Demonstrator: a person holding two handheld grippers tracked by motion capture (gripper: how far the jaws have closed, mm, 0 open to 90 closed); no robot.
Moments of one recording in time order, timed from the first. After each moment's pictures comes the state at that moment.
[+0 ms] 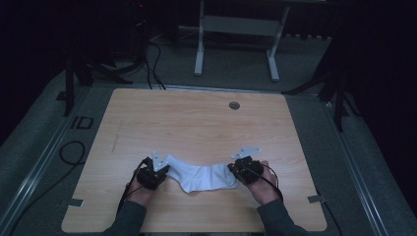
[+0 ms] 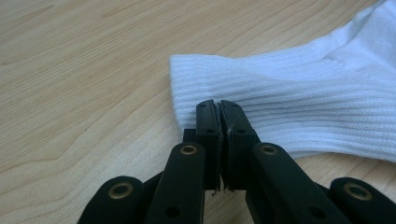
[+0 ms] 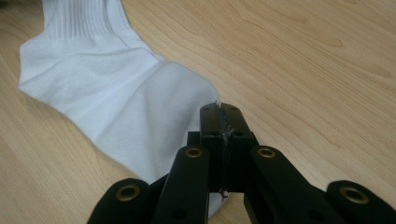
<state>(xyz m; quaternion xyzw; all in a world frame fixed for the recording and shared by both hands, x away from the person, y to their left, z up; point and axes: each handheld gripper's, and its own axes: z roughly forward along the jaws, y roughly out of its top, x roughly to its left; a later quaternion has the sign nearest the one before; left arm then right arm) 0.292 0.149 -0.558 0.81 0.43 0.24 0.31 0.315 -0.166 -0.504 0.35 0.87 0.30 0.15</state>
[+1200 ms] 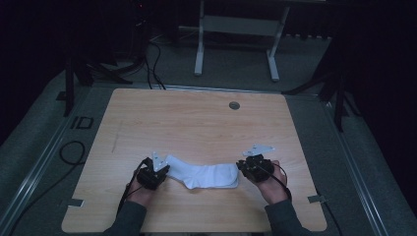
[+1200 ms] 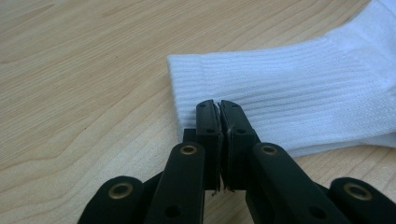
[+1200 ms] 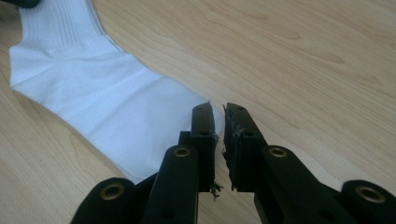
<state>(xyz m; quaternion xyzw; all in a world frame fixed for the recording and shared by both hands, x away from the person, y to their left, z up) 0.292 0.149 -0.558 0.81 0.43 0.24 0.31 0.316 -0.194 -0.496 0.38 0.85 0.32 0.16</state>
